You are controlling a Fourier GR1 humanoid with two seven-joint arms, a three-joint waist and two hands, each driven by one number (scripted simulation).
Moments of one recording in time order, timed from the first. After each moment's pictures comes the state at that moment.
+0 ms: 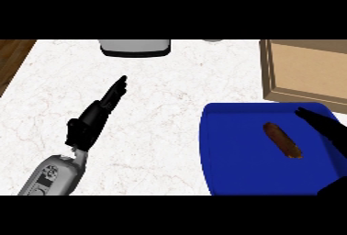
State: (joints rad) left arm -0.27 0.32 -0.31 -1.52 0.12 0.06 0.09; right arm 0.04 -0.84 0.15 -1.83 0.34 0.30 0.19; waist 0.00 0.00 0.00
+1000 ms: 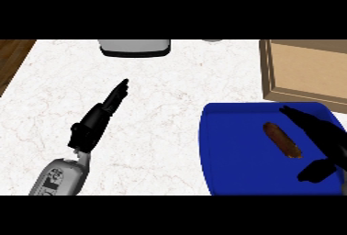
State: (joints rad) left arm -0.22 0.21 -0.21 -1.50 -0.01 -0.05 0.07; right arm -0.07 -0.59 0.11 -1.55 0.65 0.36 0.06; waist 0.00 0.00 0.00
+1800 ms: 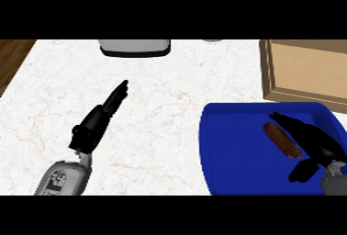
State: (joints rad) left arm -0.20 0.14 -0.14 -1.50 -0.08 -0.11 0.05; right arm -0.10 -0.47 0.09 -1.42 0.83 0.40 0.00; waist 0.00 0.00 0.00
